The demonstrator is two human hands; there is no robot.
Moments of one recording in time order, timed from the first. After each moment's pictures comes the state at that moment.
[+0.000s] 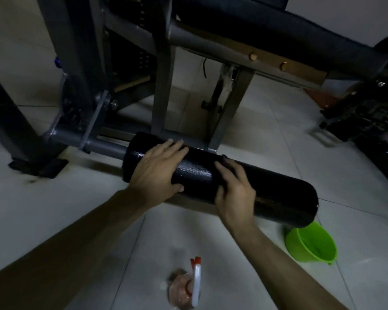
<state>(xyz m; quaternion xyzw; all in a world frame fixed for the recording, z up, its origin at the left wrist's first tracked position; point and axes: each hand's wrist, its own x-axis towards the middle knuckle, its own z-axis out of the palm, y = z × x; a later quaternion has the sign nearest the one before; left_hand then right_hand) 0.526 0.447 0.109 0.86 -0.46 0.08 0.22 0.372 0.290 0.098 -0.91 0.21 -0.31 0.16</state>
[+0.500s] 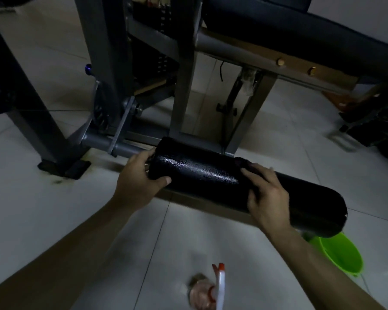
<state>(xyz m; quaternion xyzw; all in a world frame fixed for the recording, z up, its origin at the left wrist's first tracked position) 0.562 0.518 0.075 0.83 -0.21 -0.03 0.51 0.371 0.264 0.104 -0.93 0.17 -0.31 0.11</state>
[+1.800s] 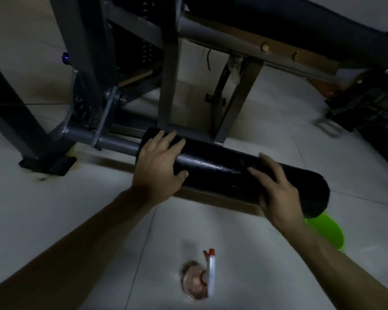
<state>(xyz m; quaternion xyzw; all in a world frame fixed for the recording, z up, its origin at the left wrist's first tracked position) 0.528 0.469 0.106 0.87 -0.40 0.08 0.29 0.318 0.229 0.106 -0.96 0.13 -0.24 0.04</state>
